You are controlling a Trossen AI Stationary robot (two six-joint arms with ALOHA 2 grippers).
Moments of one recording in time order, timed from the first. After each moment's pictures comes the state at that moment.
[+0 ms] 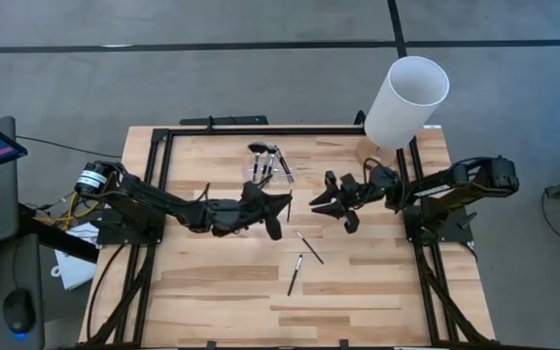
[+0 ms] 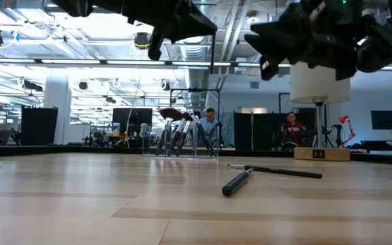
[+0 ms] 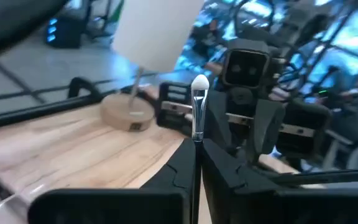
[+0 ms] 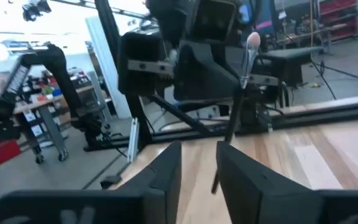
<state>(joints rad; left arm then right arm) -0.25 1.59 0.84 0.69 -0.66 -0.39 -0.16 1.38 0.35 1.12 -0.47 0.24</state>
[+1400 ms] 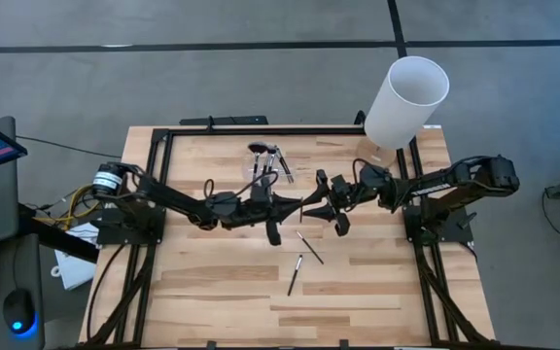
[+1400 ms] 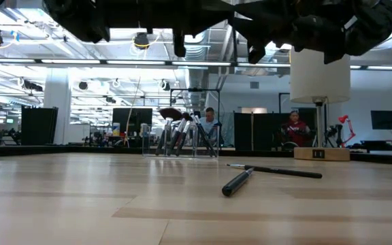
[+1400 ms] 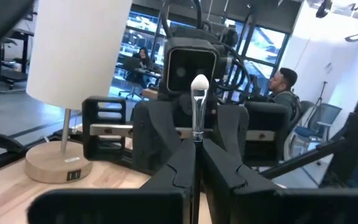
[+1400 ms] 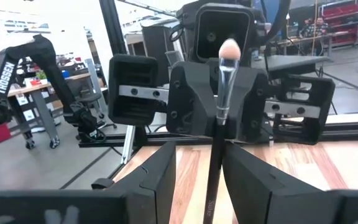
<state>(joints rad) -0.17 1.71 0.82 1.07 -0.32 -0.17 -0.09 1.38 0.52 0.93 -0.42 0.15</state>
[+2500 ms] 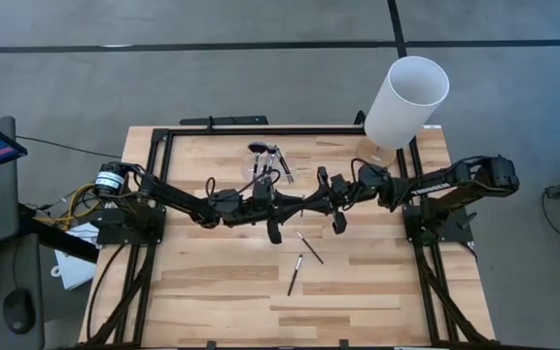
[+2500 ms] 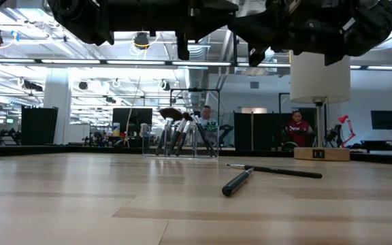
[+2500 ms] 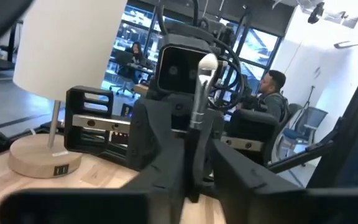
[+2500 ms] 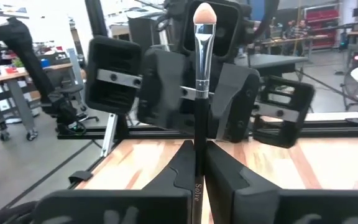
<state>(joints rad) -0.16 1.72 0.82 1.07 -0.26 -0.23 -0.12 1.38 0.52 0.89 -0.37 0.08</state>
